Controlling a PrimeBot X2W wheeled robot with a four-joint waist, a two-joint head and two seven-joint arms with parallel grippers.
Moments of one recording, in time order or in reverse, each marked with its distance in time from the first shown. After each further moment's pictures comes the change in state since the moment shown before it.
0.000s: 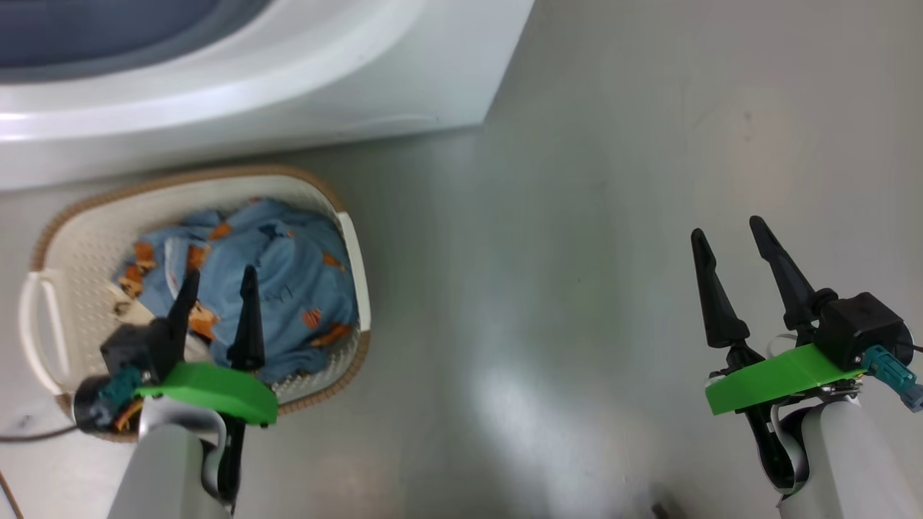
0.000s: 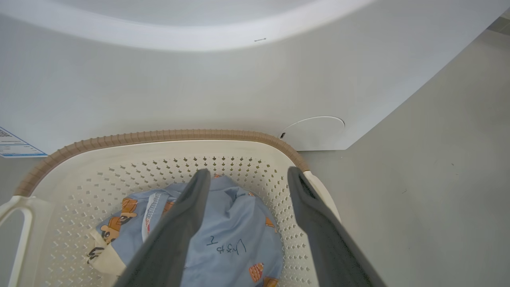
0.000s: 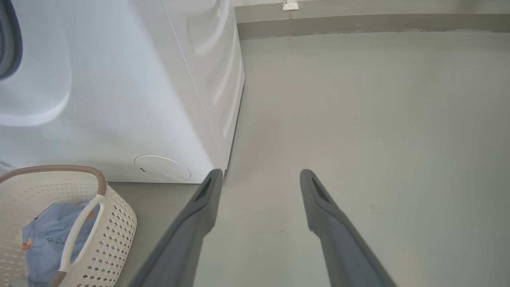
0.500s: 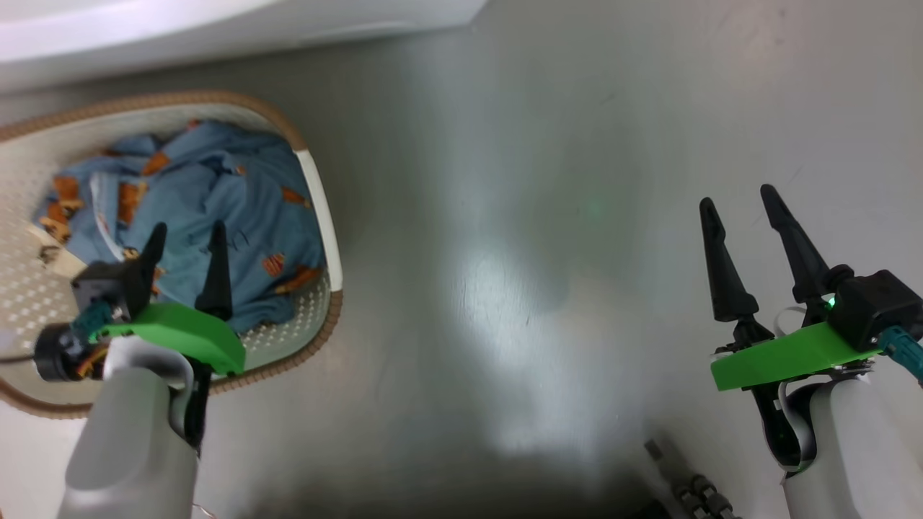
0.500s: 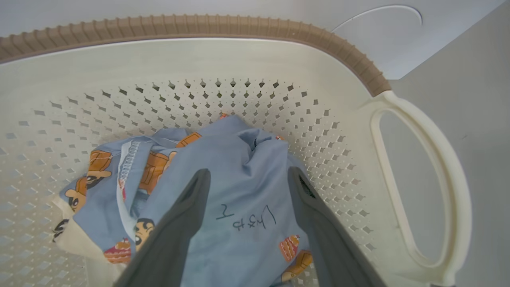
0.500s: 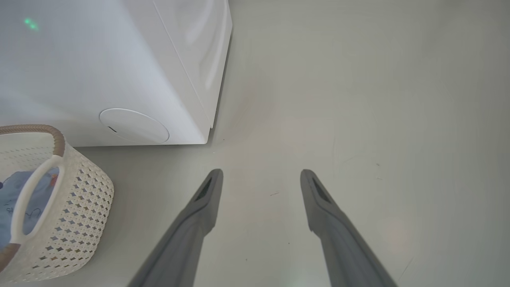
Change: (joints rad) left arm -0.198 0.053 0.001 0.213 0.039 -0.016 0.000; right arm -0.037 -0.003 -0.003 -0.030 0.011 0.000 0.000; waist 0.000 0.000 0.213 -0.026
